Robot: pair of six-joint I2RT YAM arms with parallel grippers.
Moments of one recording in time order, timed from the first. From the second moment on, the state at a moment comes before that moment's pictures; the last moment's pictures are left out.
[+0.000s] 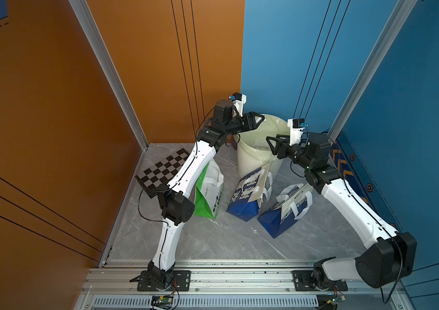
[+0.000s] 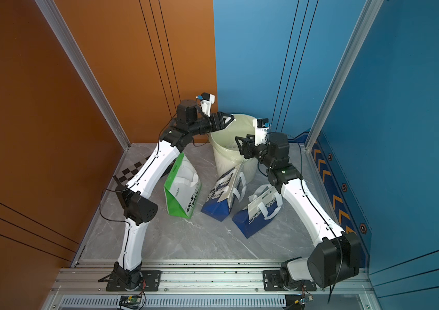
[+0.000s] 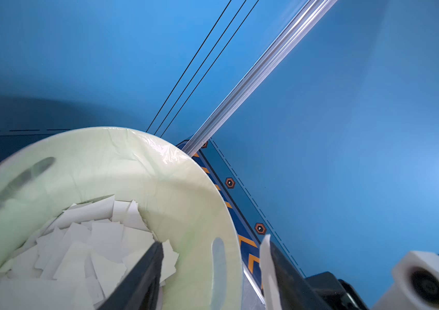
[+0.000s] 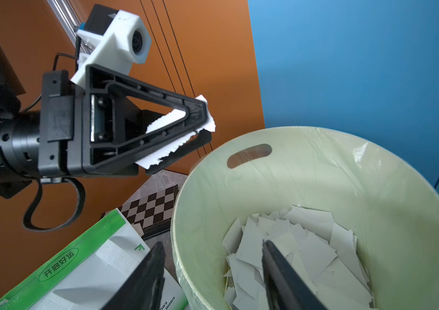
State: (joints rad) left arm -0.51 2.21 2.50 -0.45 0.47 -0.68; right arm 0.29 1.40 1.28 0.02 -0.31 0.25
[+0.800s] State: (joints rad) left arm -0.52 2.21 2.49 -0.44 0.50 -0.81; right arm 0.29 1.67 1.42 0.32 -0.19 0.44
